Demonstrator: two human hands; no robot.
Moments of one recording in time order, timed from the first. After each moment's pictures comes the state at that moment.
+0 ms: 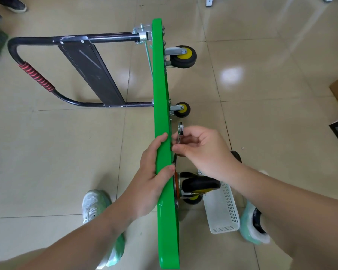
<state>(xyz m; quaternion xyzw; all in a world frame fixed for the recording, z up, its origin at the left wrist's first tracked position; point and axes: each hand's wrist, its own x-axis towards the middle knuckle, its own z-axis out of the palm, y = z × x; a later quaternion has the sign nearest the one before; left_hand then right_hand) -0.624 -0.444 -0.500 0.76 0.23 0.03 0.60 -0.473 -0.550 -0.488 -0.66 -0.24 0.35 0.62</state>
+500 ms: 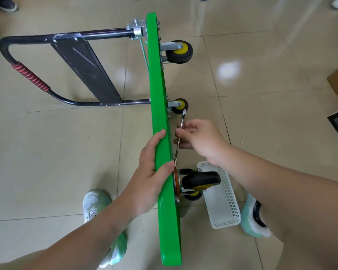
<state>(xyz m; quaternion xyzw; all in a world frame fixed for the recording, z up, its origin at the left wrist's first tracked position) -0.623 -0.444 -0.501 0.77 0.23 0.03 0.60 -0.448 -0.530 -0.510 -0.70 -0.09 0.40 0.59</state>
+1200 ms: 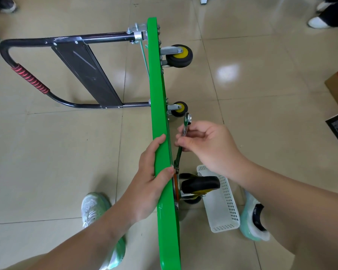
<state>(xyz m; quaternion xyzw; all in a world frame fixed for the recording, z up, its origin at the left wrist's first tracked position) -0.624 -0.443 -0.503 0.76 0.22 0.03 0.61 -0.463 -0.554 -0.474 -0.68 -0.21 0.33 0.62</state>
